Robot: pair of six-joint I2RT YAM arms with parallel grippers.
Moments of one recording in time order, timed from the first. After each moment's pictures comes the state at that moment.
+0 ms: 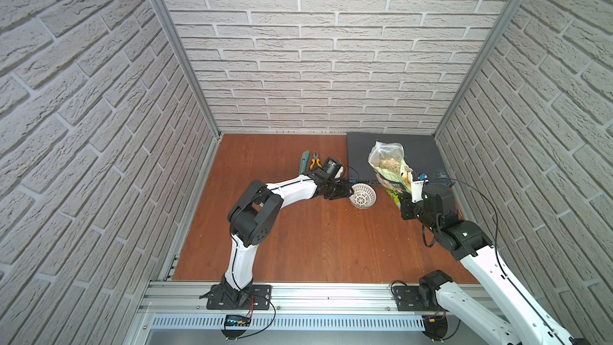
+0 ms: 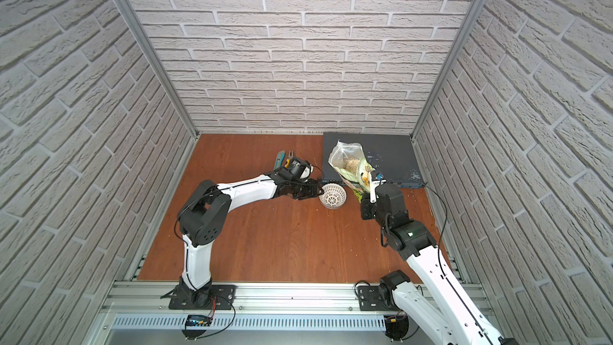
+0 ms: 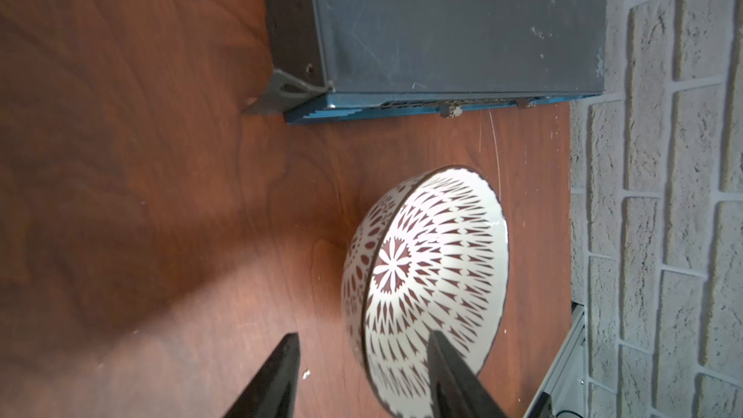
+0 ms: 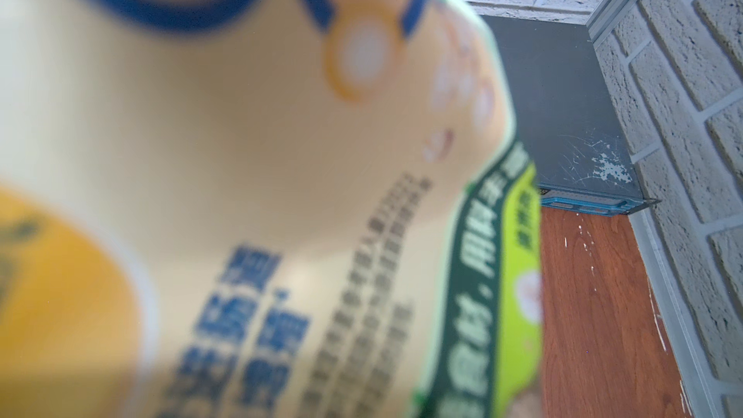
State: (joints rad) left arm -0.69 2.03 1.40 -0.25 0.35 -0.71; right arm 0.39 0.76 0.77 -0.62 0.20 0.16
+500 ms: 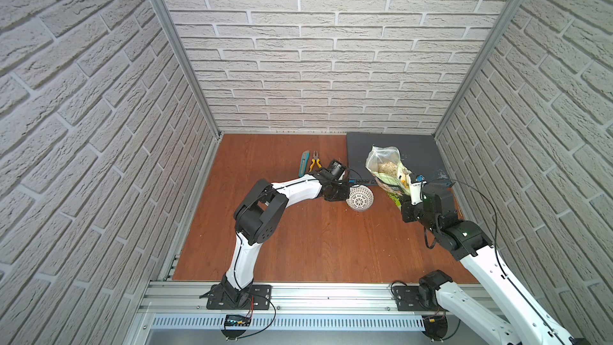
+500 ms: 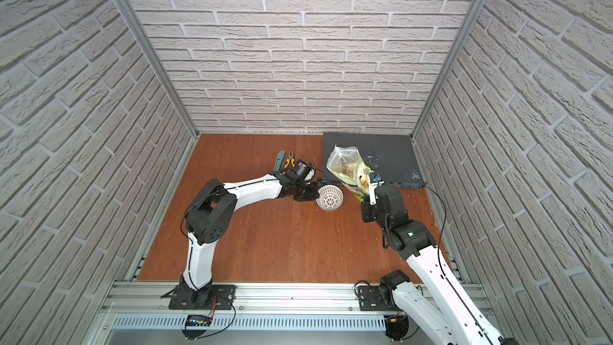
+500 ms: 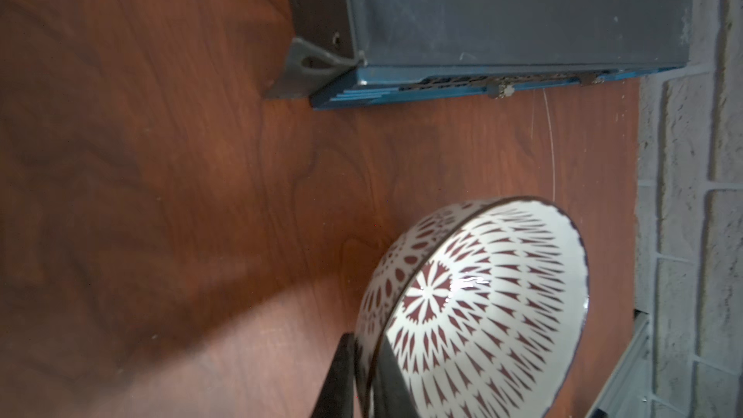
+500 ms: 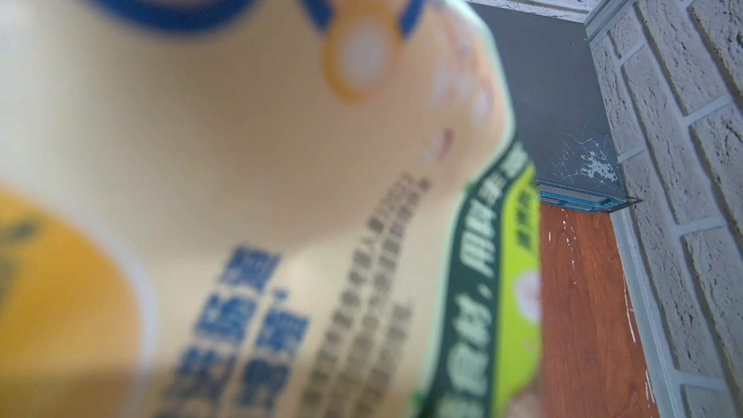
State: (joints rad) left arm -0.70 2.03 1.43 -0.35 0.26 -0.66; right arm 0.39 0.76 0.77 -0.66 0.21 0.10
